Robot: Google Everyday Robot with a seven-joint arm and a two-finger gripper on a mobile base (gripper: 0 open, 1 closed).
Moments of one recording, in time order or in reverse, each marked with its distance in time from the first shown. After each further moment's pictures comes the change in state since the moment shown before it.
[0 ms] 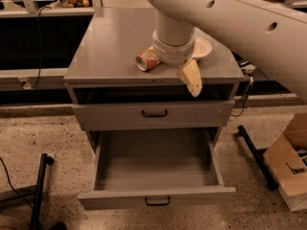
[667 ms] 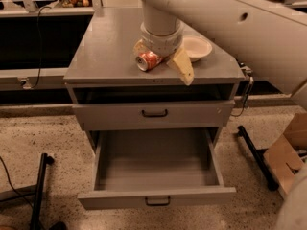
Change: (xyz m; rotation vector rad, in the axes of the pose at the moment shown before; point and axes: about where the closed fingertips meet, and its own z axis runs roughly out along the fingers) arm 0.007 -0.029 -0.004 -0.022 0.037 -0.066
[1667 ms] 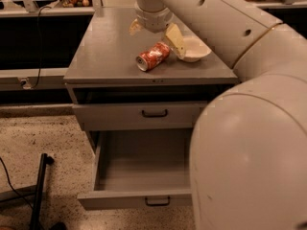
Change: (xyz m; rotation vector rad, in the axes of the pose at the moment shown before) arm 0.056 -0.068 0.006 0.006 0.049 -0.060
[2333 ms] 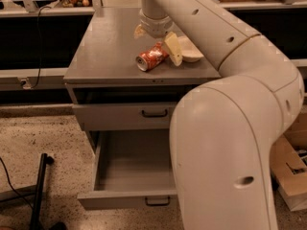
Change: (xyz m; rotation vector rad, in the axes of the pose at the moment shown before) arm 0.017 -0.015 0.050 0.002 -0.079 0.131
